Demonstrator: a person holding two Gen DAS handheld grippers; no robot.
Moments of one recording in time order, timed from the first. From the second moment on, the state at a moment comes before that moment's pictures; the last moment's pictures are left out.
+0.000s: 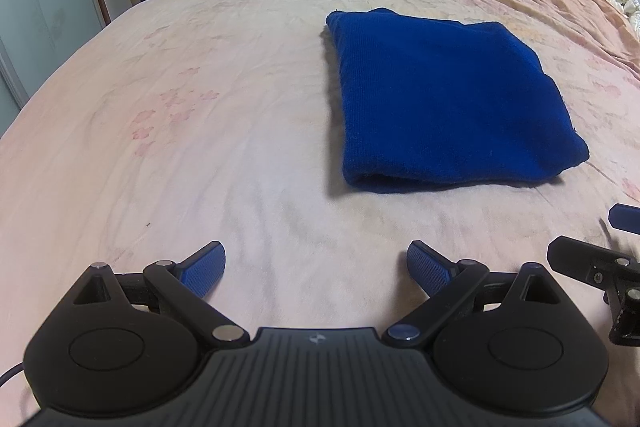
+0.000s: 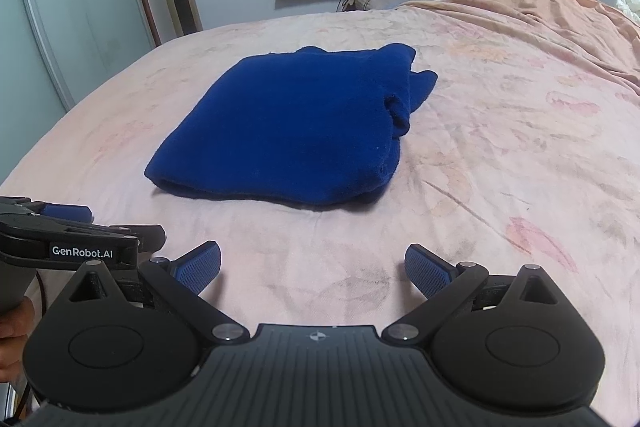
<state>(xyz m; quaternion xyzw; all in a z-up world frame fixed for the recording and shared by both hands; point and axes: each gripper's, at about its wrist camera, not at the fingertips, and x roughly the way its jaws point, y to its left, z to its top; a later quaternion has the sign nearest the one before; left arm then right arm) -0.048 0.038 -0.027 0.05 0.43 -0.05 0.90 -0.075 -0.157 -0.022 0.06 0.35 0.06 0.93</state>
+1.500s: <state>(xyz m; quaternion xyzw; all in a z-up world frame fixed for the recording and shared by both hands) -0.048 0.036 -0.028 0.05 0.42 -0.06 0.90 -0.074 -0.152 -0.022 0.06 0.36 0.07 0.93</state>
